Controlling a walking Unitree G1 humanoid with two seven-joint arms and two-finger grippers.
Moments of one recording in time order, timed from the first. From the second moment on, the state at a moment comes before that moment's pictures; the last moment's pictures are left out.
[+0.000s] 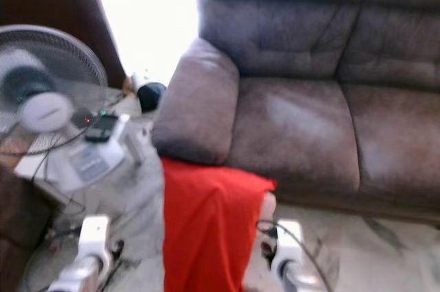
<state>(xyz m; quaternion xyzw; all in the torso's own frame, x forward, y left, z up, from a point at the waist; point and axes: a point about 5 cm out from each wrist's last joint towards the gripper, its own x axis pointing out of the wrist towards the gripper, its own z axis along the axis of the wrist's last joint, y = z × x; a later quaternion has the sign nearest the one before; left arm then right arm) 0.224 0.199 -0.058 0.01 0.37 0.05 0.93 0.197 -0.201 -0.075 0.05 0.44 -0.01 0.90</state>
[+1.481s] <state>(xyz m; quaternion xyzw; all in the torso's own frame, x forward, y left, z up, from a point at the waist) 0.221 0.203 -0.059 0.01 0.38 0.05 0.93 0.198 -0.197 -0.074 0.06 0.43 -0.01 0.90</state>
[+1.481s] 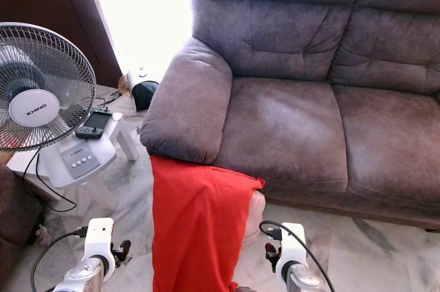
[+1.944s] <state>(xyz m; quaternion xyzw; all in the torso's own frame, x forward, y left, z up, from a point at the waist) 0.220 0.203 -0.059 0.01 0.38 0.05 0.92 0.198 -0.198 -0.075 0.06 0.43 -0.01 0.90</state>
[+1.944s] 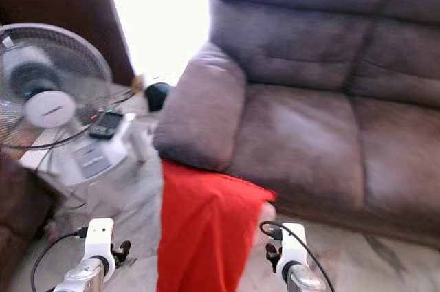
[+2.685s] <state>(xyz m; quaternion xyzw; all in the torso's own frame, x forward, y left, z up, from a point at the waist) 0.224 0.208 -0.056 0.01 0.37 0.06 0.93 0.202 -0.192 -0.073 0.06 0.43 0.00 0.90</state>
